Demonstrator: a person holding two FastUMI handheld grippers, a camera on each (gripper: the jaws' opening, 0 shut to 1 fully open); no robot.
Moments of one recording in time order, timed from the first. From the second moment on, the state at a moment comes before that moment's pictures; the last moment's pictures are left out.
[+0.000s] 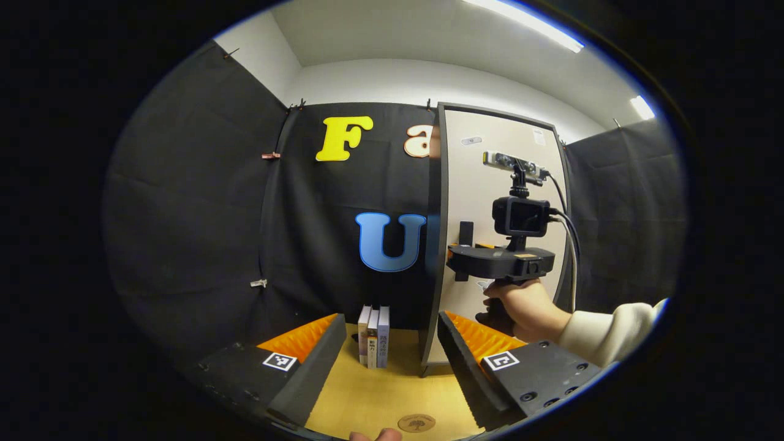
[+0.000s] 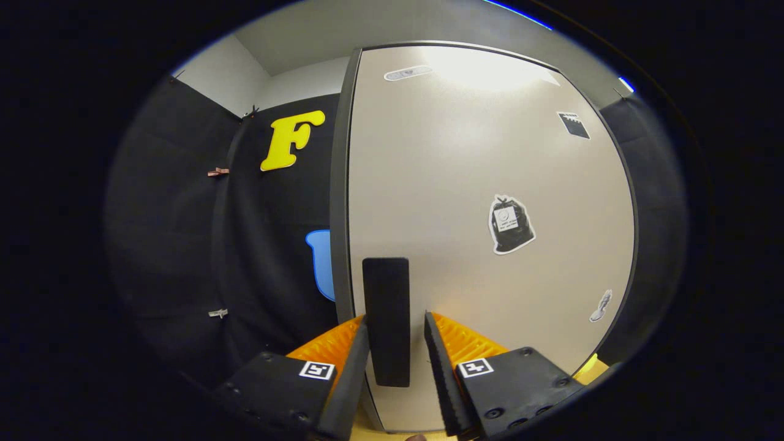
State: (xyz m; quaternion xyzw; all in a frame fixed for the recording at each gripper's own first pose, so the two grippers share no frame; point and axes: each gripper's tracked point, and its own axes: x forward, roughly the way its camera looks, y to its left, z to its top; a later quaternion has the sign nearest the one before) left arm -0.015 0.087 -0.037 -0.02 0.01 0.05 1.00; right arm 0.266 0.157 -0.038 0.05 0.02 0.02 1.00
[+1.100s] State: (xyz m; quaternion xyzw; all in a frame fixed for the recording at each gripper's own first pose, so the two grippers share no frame) left arm -0.010 0.064 -0.021 -0.02 -0.01 0.03 1.00; right arm 0.120 0.112 -0.027 0.07 0.04 0.15 0.99
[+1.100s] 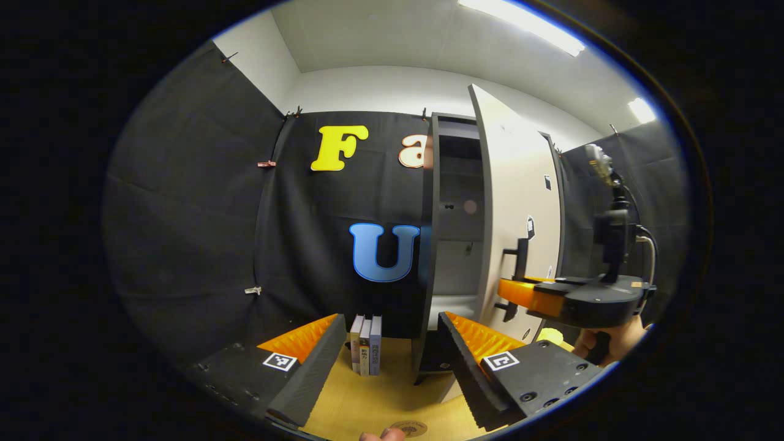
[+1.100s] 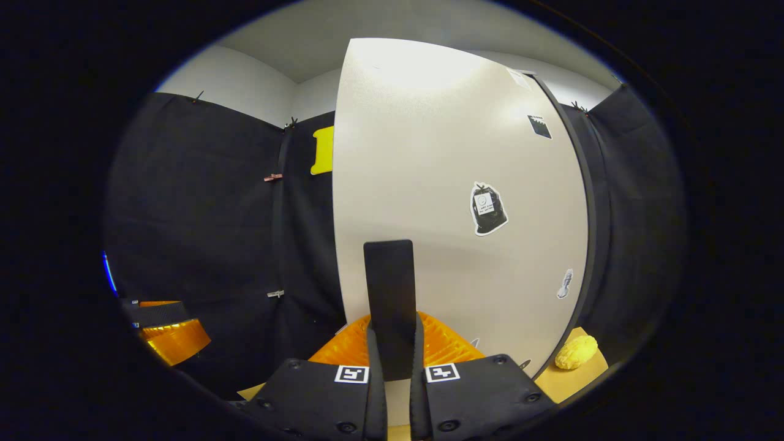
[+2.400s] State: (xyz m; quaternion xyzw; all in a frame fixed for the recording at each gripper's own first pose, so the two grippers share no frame) left arm 0.034 -0.071 -0.012 -0.02 -0.01 -0.06 1.00; right arm 0.038 -0.104 -0.021 0.04 0.03 -0.03 1.00
